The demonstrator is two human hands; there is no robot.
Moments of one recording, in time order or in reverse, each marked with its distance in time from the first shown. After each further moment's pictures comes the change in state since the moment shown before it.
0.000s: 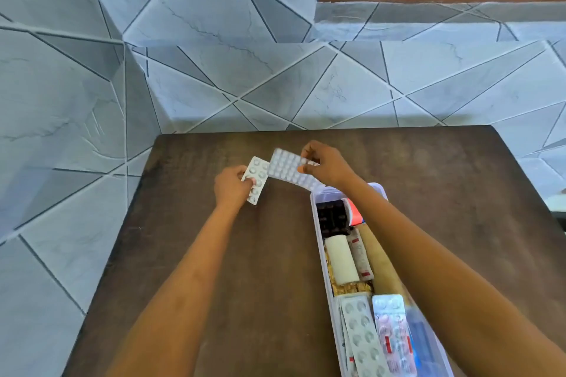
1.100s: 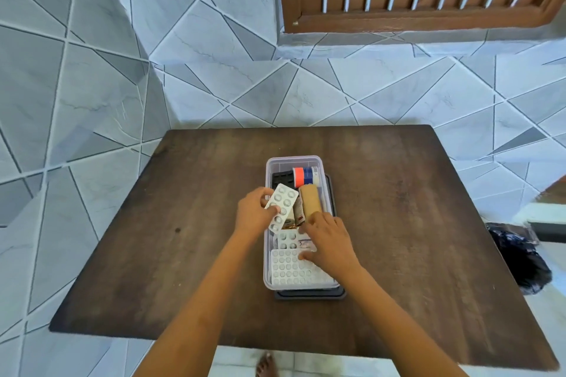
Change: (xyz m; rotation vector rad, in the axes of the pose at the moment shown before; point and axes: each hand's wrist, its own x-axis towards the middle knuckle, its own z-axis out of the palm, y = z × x) left_hand -0.238 0.058 0.057 -0.105 -0.062 0.073; right_hand -0.278 0.066 -0.015 -0.691 -0.020 -0.227
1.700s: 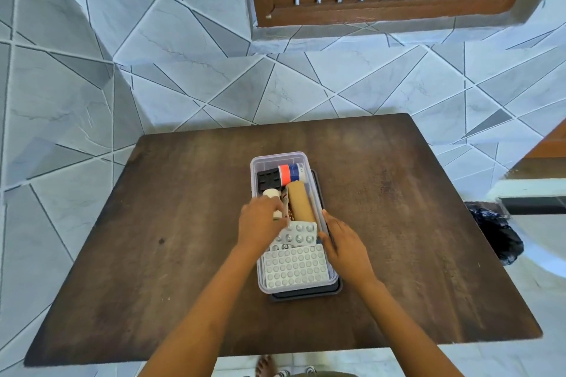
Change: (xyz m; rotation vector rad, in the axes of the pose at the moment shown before) left_hand 0.001 -0.005 0.029 0.571 -0.046 0.369; right_hand -0.031 0.023 0.016 0.413 0.152 0.320
